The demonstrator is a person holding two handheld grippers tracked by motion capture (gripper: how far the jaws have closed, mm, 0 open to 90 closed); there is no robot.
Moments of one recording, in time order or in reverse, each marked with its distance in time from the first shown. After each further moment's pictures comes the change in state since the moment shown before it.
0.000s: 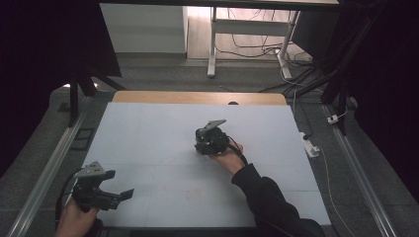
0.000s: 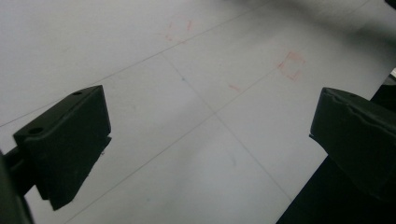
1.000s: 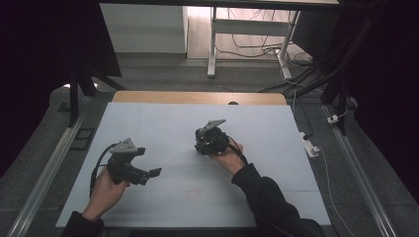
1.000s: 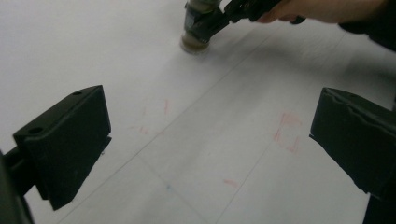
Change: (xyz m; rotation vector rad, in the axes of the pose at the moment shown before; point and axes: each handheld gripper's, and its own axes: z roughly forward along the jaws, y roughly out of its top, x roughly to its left) left arm 0.000 0.068 0.061 -0.063 -0.076 0.139; right arm 0.000 0.001 0.000 0.007 0.001 -0.005
